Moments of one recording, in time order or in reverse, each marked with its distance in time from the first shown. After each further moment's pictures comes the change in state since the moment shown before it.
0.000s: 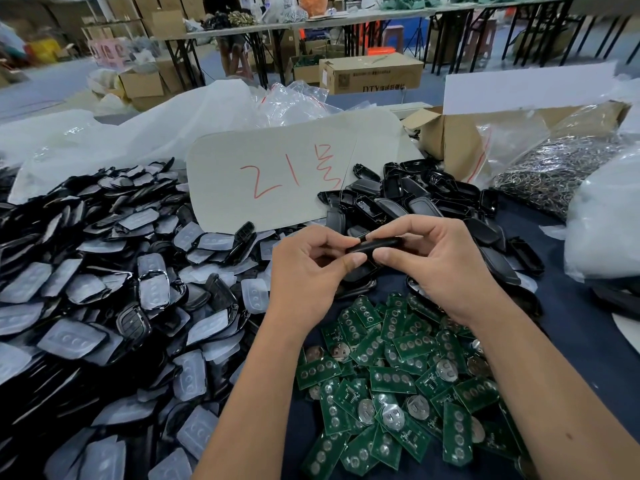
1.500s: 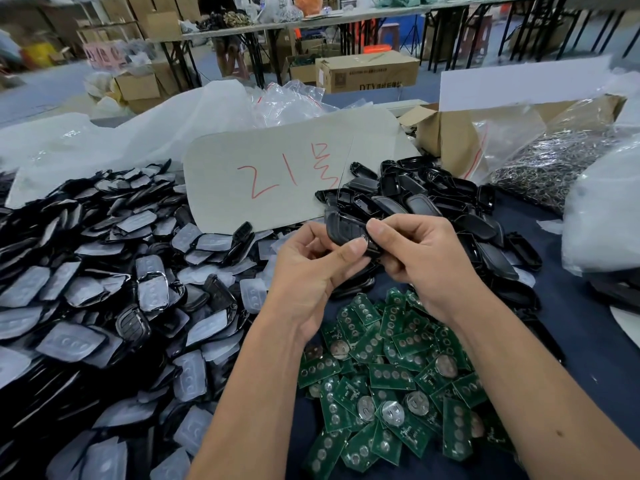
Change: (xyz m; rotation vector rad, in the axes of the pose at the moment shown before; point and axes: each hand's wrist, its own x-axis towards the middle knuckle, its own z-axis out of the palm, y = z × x) left_hand -0.004 0.012 0.004 -0.743 -0.121 -0.311; right_hand 0.002 -0.002 0.019 0.150 0.069 0.126
